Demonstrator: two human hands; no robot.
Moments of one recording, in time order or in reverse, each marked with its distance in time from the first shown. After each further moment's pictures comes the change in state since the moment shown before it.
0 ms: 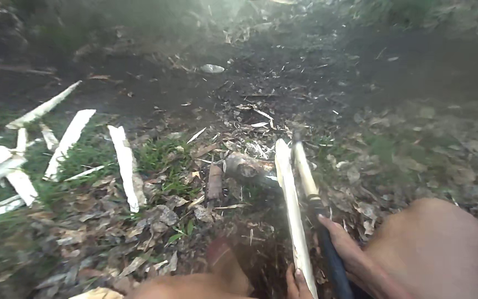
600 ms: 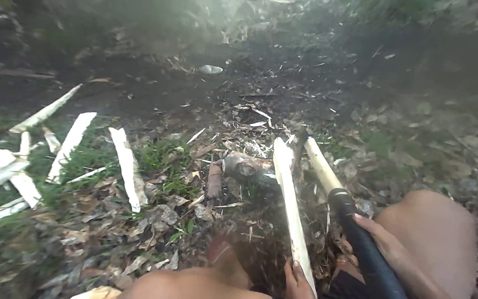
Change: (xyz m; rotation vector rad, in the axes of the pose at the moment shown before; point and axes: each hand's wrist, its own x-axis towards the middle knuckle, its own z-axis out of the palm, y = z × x) left_hand -0.001 0.011 0.001 0.059 0.019 -0.044; right_hand -0.070 -0.033 -0.042 0.197 -0.147 -0.095
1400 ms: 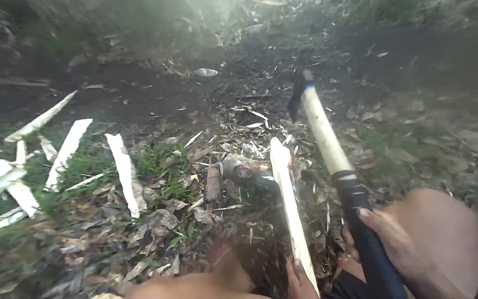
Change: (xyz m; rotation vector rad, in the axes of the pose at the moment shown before) left_hand -0.024 0.053 -0.009 0.160 -0.025 0.040; right_hand -0.015 -0.027 0.016 -0.204 0.000 -0.305
